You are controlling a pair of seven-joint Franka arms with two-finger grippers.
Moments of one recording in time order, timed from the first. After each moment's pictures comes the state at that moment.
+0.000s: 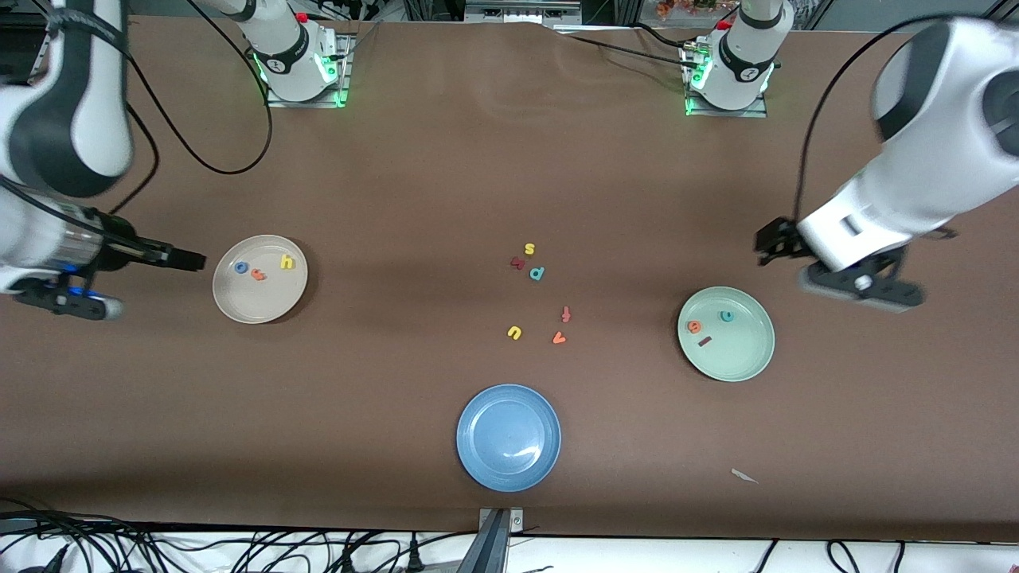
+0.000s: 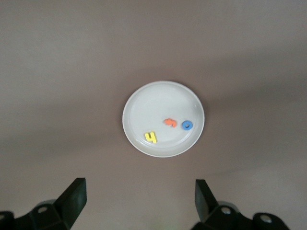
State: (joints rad) left arm 0.11 0.19 -0.30 -1.49 0.08 1.67 0.03; right arm 0.53 0.36 -0.66 -1.44 0.24 1.54 0.09
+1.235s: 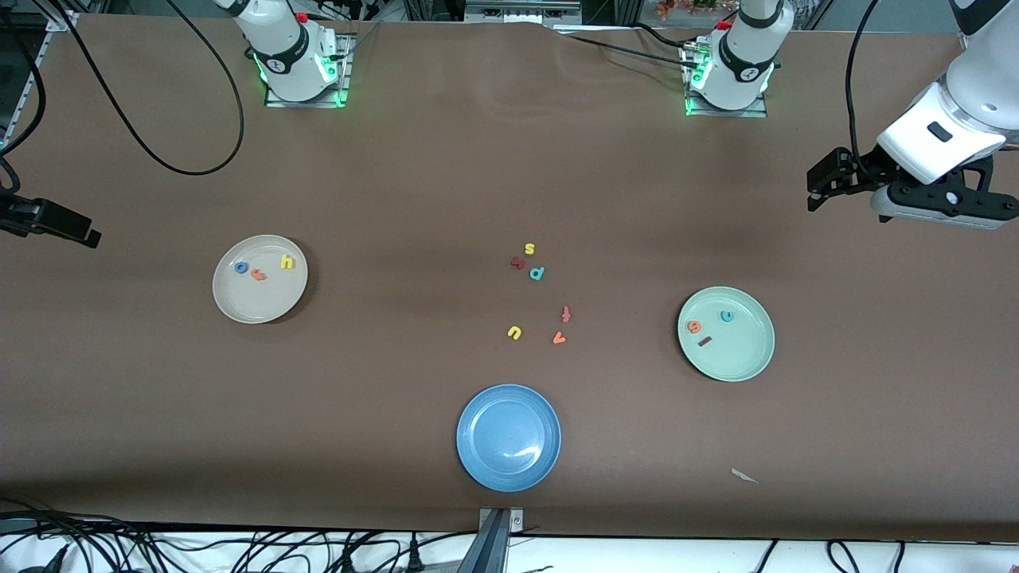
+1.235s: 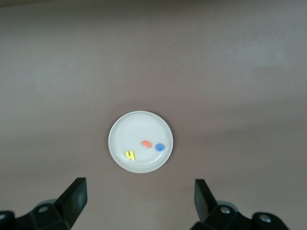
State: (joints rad) left arm -0.03 -0.01 -0.09 -1.65 0.00 1.66 0.02; right arm -0.06 0.23 0.01 -1.31 -0.03 1.53 0.09
